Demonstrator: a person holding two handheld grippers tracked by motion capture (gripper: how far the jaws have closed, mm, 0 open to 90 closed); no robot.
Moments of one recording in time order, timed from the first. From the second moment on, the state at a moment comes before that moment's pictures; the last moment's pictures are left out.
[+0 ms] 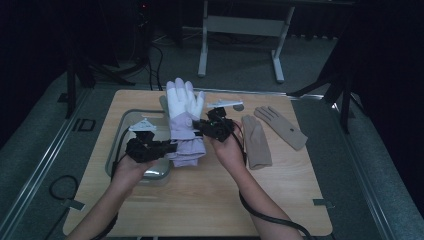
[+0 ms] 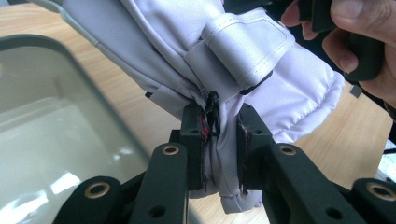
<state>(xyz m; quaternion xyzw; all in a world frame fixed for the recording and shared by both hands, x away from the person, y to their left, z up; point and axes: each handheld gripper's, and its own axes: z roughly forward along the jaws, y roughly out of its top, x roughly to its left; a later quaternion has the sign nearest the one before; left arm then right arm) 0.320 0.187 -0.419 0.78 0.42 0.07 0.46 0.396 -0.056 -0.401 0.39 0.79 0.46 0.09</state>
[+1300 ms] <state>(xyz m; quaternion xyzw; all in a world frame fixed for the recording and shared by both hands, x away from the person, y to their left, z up) 0.317 0.282 -0.483 0.77 0.50 -0.01 0.40 0.410 0.077 -0.479 0.37 0.85 0.37 0.03</state>
